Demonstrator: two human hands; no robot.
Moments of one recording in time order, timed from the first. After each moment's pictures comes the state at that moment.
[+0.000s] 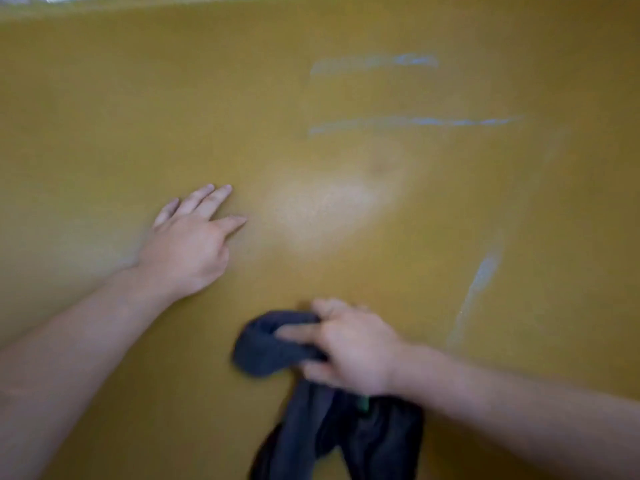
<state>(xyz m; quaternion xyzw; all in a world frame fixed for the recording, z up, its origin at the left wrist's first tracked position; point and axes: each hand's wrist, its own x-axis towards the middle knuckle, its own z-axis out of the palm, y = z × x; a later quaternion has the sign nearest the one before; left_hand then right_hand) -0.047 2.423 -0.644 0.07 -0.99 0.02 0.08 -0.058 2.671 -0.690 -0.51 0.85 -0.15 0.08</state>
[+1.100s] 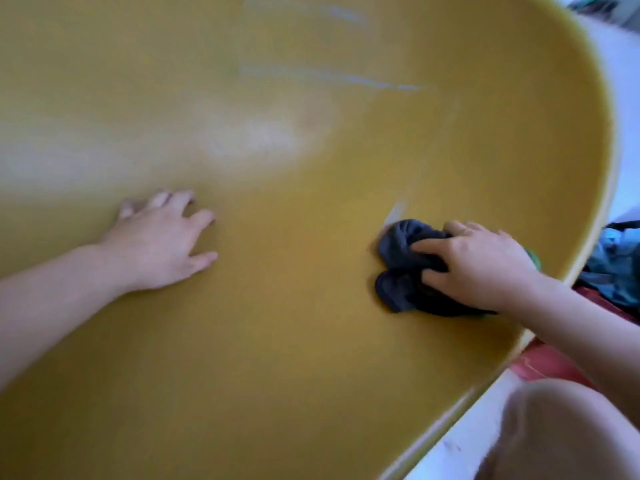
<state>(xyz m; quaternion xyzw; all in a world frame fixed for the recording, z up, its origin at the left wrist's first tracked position) -0.009 2.489 -0.679 0.02 -1.00 0.05 -0.07 -0.050 2.852 -0.629 -0.21 0.97 0.14 0.02</state>
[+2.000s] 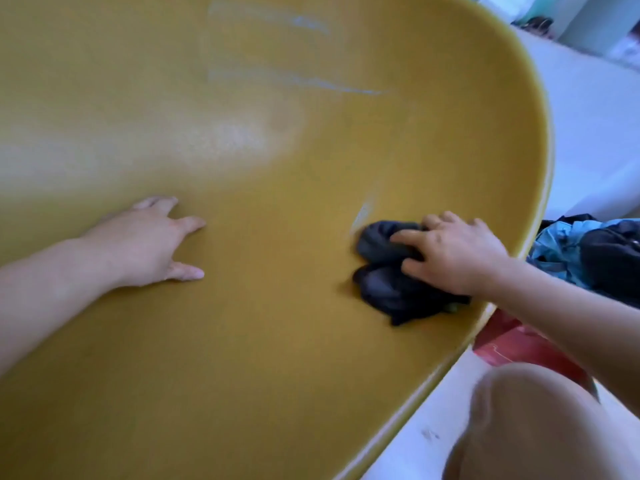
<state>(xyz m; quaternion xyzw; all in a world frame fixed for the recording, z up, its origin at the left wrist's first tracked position) -0.019 2.498 -0.680 0.00 -0.99 0.05 -0.15 -0.052 2.869 -0.620 -0.19 0.96 0.20 0.03</state>
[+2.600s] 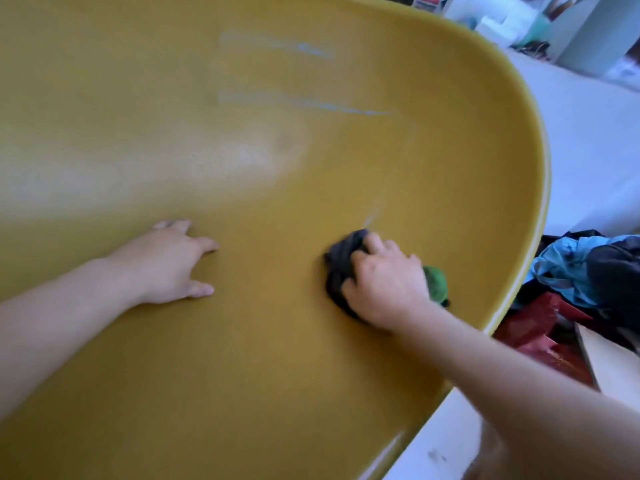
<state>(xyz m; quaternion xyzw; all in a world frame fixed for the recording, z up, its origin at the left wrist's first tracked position) -0.008 2.521 -0.667 0.01 -0.99 0.02 -0.16 -0.040 2.805 -0.660 -0.15 0.99 0.07 -0.04</state>
